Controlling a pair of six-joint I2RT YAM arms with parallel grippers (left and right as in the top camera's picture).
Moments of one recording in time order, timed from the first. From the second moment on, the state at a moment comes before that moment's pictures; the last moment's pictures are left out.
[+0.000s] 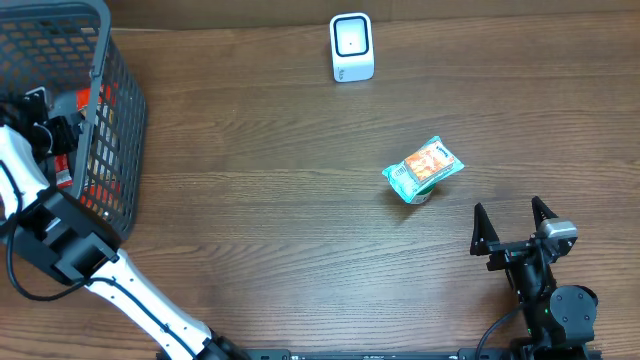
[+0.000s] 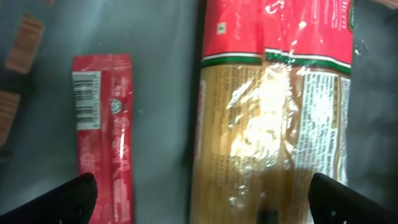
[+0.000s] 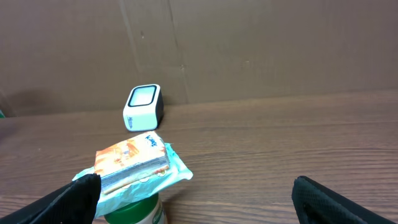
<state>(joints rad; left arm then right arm) 0.76 2.51 2.31 -0.96 0.33 0.36 0.10 0.01 0.02 -0.03 -0.06 0.15</state>
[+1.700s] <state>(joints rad) 0.76 2.46 2.16 -0.85 0.13 0.27 0.10 0.01 0.02 -0.03 -0.06 0.15</state>
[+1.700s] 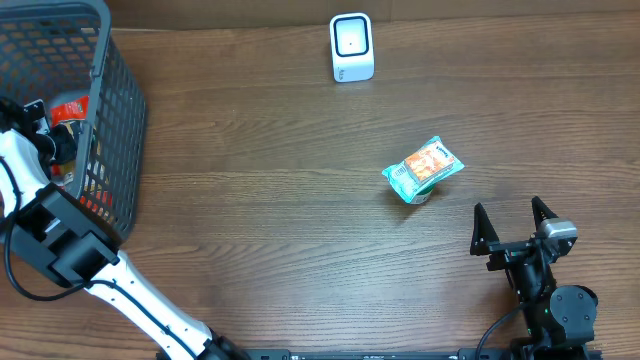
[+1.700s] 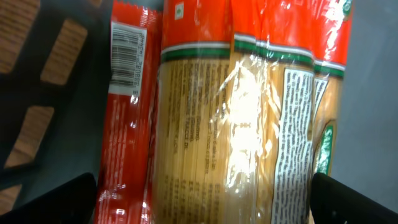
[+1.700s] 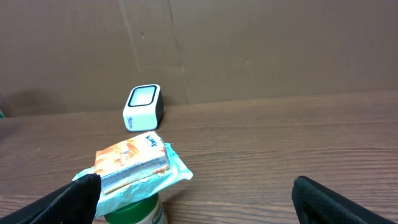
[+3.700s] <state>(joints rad) 0.03 1.71 2.04 -1.39 0.02 -0.11 0.10 0.01 0.02 -0.03 -0.06 0.15</state>
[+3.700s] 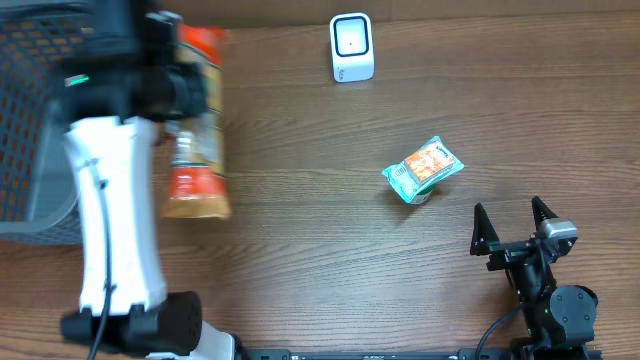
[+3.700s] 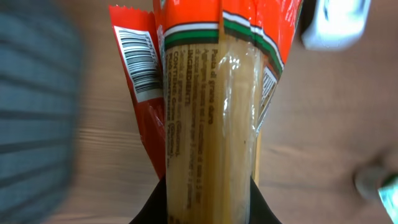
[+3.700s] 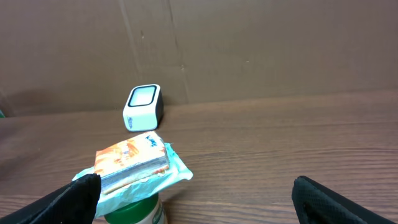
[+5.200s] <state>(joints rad) -0.20 1.72 1.41 -1.10 -0.06 -0.38 0.10 0.01 0.02 -0.03 -0.06 0.15</state>
